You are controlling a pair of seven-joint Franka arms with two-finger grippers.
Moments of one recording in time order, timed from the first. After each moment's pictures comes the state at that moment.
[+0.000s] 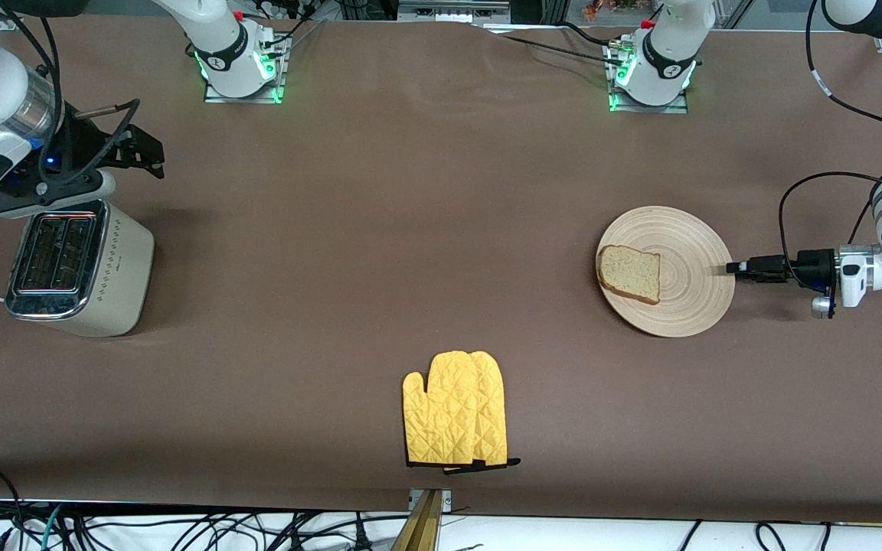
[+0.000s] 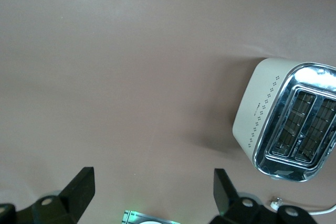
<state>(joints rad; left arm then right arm) 0.51 0.76 -0.01 -1.69 -0.68 1.68 0.86 0.18 0.08 0.00 -1.52 -0.01 1.48 -0.09</state>
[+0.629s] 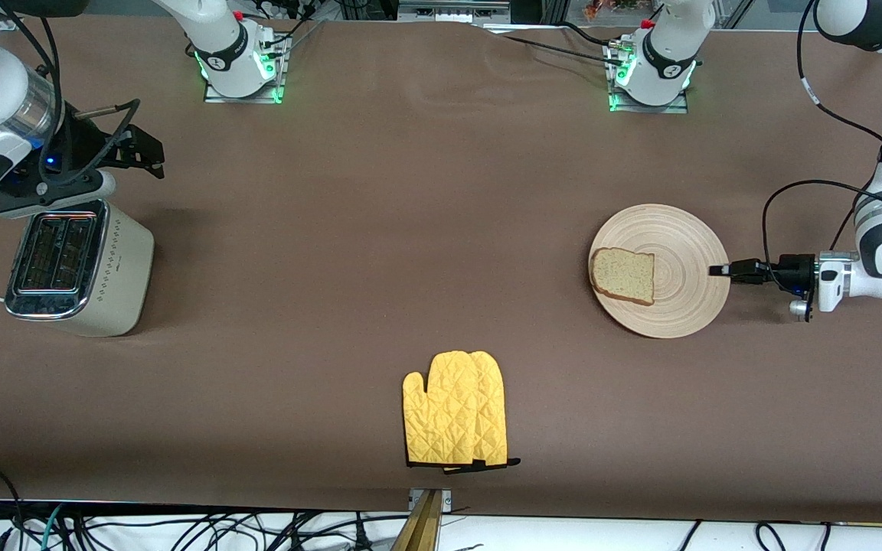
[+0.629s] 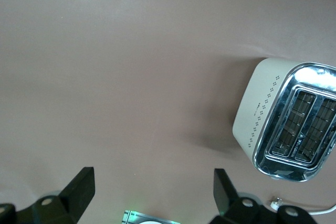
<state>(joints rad) 0.47 0.78 -0.02 -1.68 -0.68 1.64 0.87 0.18 0.08 0.00 -1.52 -0.01 1.48 -0.09</state>
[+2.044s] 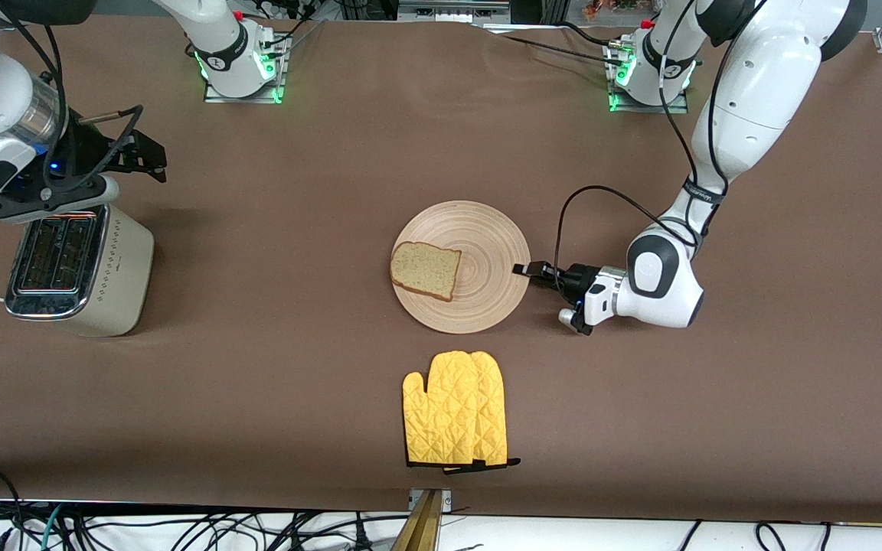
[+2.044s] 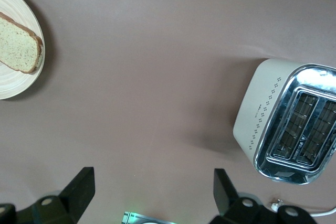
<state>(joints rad) -0.08 0.82 -0.19 -1.70 -1.03 1.95 0.69 0.18 0.09 0.00 -1.52 -0.01 1.49 -0.09</state>
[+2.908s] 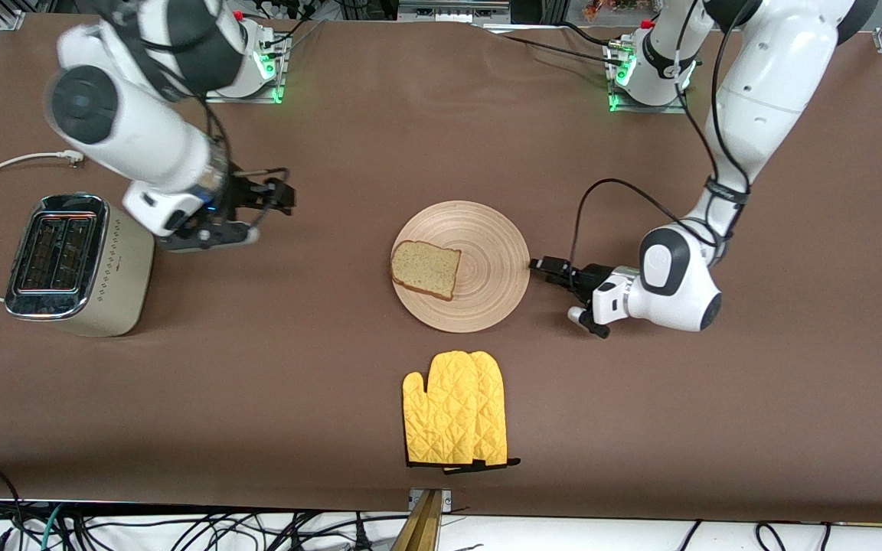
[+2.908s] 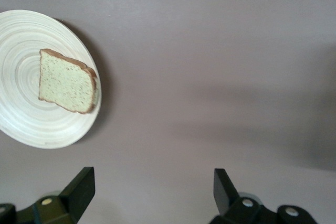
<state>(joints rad) -0.05 0.71 -0.17 -1.70 -0.68 1.95 0.57 0.39 0.20 0.02 -1.72 0.13 1.82 0.32</state>
